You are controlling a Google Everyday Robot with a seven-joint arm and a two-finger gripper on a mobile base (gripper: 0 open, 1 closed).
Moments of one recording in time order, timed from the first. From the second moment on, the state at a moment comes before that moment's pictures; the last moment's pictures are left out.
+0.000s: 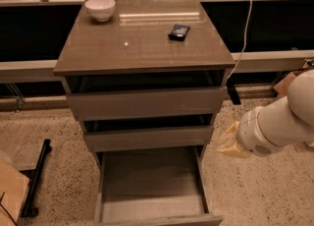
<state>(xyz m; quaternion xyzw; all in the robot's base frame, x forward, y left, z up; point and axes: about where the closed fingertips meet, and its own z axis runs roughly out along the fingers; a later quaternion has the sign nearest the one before) 0.431 -0.183 0.767 -0.58 0.78 0.06 0.23</state>
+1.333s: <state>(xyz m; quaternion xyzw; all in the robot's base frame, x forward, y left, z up) 0.433 -0.159 0.644 -0.55 0.79 0.13 0.23</state>
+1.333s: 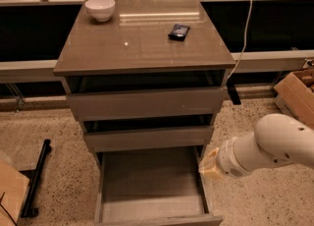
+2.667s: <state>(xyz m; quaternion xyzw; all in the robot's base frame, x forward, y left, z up) 0.433 -0.160 0.520 -0.53 0.76 0.29 0.24</state>
